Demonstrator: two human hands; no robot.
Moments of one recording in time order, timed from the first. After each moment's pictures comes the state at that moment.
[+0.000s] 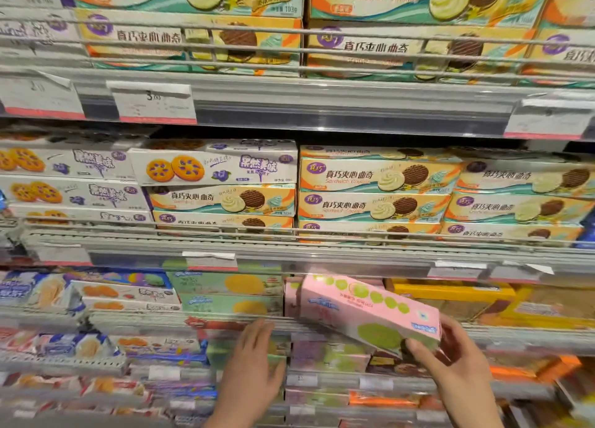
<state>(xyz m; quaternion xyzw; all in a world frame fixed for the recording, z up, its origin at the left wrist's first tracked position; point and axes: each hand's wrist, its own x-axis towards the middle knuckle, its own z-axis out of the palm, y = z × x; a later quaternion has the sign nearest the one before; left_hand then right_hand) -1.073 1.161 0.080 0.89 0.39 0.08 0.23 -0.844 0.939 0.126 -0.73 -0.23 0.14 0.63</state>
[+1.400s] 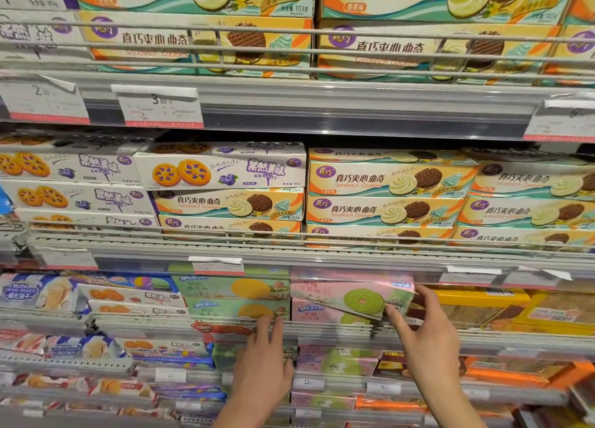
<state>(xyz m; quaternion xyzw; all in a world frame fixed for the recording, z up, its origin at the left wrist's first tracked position) -1.054 1.173 0.081 0.91 0.39 0.01 0.12 -0.844 1.007 0.137 -0.86 -0.27 -0.06 0.42</state>
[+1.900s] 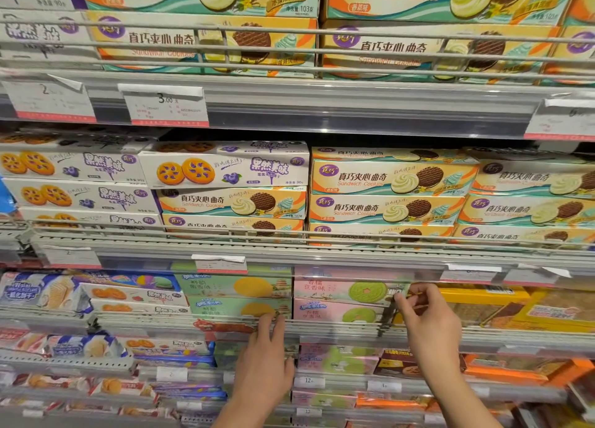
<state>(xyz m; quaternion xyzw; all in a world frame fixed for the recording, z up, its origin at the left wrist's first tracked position) -1.058 1.172 0.082 0.91 0.39 0.03 0.12 -0.827 1.019 0.136 -0.87 -0.23 -0.06 0.44</state>
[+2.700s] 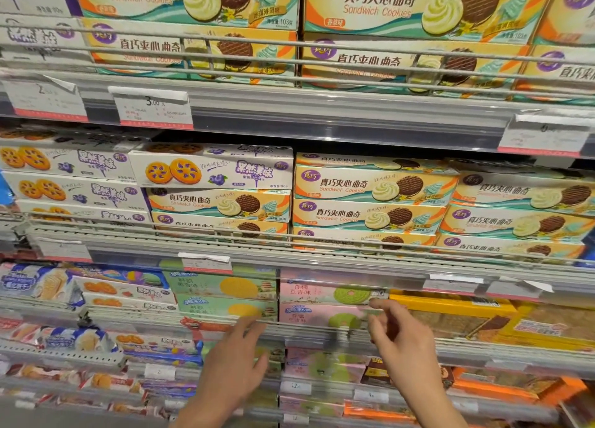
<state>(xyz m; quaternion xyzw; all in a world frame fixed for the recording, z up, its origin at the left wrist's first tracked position) -1.073 1.176 0.104 0.91 0.38 0.07 0.13 -0.851 0.997 0.155 -0.81 -0.40 0.01 0.44</state>
